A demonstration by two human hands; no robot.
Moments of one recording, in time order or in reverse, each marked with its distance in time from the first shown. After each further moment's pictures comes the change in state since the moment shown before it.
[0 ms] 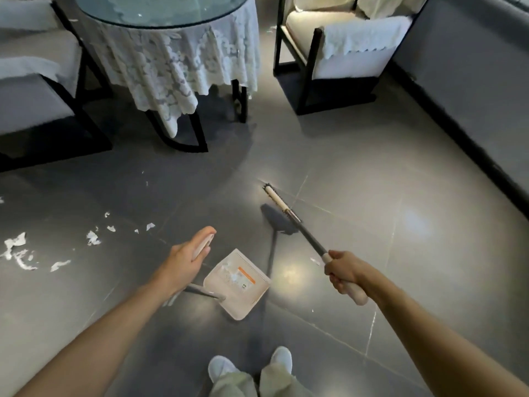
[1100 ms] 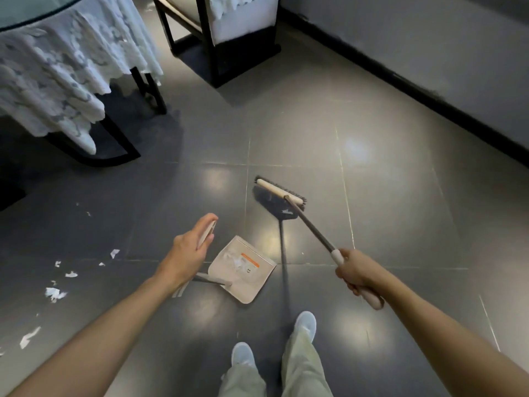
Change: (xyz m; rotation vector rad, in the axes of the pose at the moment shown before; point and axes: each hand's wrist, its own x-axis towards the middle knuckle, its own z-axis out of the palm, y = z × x) left_hand -0.021 0.001 0.020 0.107 -0.273 0.308; right_hand -0.092 0.137 0.102 0.083 0.265 0.170
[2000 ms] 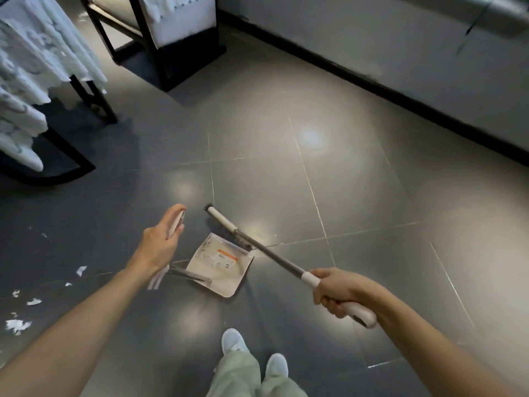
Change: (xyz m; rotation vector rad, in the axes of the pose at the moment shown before) left_hand -0.041 0.002 0.012 0.019 -0.040 0.050; right_hand -0.127 0.058 0.057 0.346 -0.298 0.171
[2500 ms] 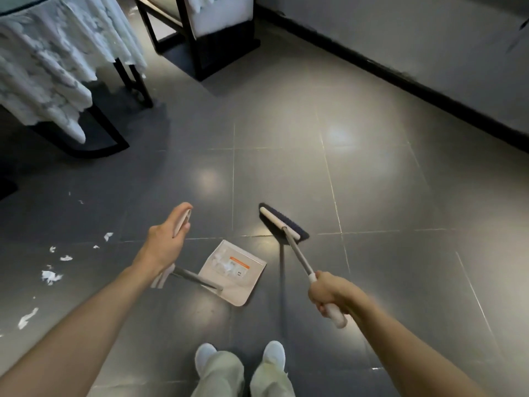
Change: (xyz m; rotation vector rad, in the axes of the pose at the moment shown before) left_hand -0.084 -0.017 0.027 0.040 0.108 -0.076; right_hand 0.031 0.056 0.038 -0.344 0.123 -0.044
